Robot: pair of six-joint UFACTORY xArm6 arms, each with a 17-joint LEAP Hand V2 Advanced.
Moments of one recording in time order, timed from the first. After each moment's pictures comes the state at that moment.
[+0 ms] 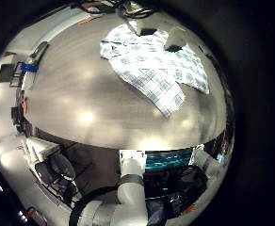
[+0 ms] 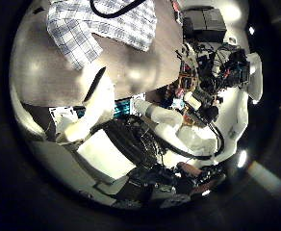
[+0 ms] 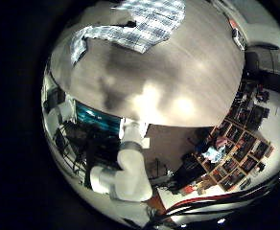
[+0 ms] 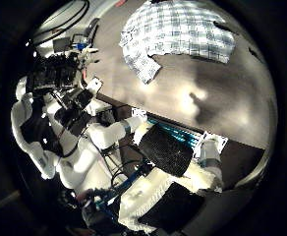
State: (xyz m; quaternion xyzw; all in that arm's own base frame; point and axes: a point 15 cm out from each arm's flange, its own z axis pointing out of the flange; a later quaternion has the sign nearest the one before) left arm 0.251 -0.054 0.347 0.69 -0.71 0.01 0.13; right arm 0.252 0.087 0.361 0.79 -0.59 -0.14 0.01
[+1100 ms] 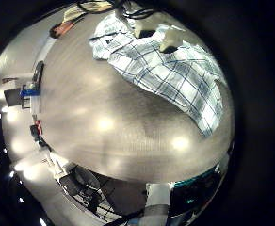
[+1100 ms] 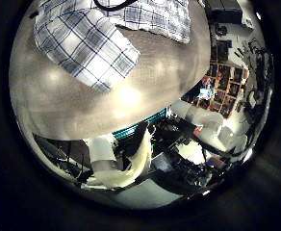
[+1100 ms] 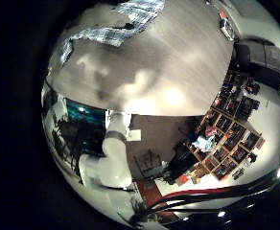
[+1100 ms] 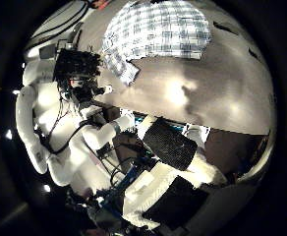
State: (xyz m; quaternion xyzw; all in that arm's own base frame) left arm 0.328 -0.057 0.219 0.61 -0.79 -0.08 0.05; right arm 0.265 0.036 0.379 0.77 -0.62 -0.12 0.08
